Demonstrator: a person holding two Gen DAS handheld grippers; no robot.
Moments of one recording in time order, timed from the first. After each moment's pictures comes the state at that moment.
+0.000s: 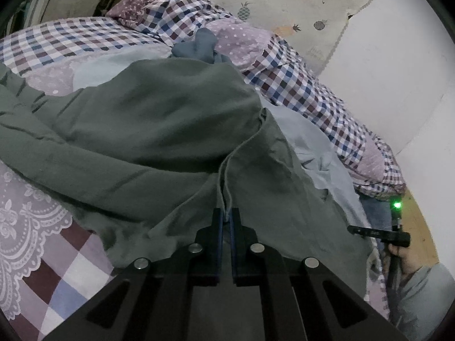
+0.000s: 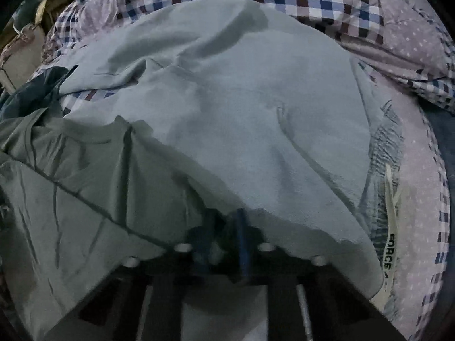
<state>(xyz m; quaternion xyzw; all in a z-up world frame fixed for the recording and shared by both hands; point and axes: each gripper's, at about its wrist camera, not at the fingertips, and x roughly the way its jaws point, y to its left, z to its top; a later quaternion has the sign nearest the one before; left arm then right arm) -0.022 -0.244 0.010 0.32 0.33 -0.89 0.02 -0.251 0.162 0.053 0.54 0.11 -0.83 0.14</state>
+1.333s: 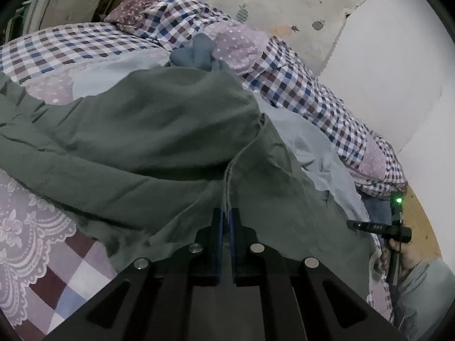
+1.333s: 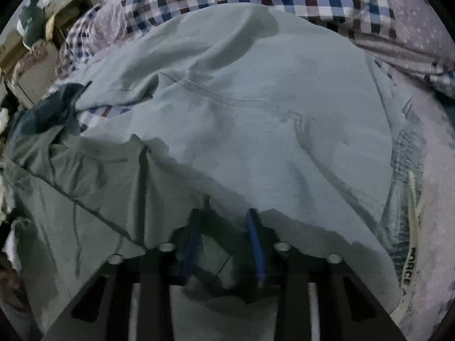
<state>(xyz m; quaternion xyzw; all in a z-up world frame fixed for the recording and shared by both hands) -0.023 -0.246 0.013 0.32 0.33 -0.89 0.03 -0.267 0.161 0.053 0.53 0.06 -0.82 0.18</state>
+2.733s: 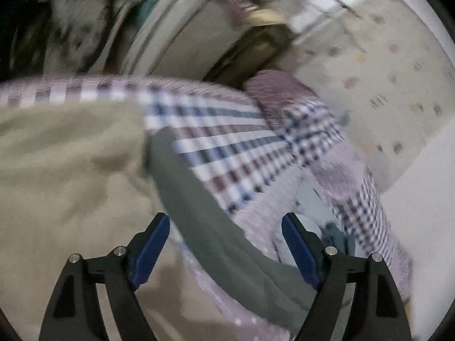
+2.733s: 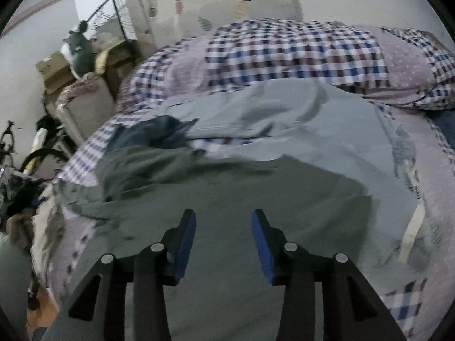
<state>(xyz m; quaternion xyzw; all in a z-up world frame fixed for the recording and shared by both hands) 0.116 -0.538 0.063 0.24 0.47 -0.82 0.23 -0.063 0.060 0.156 0.40 -0.01 -0.88 0.24</state>
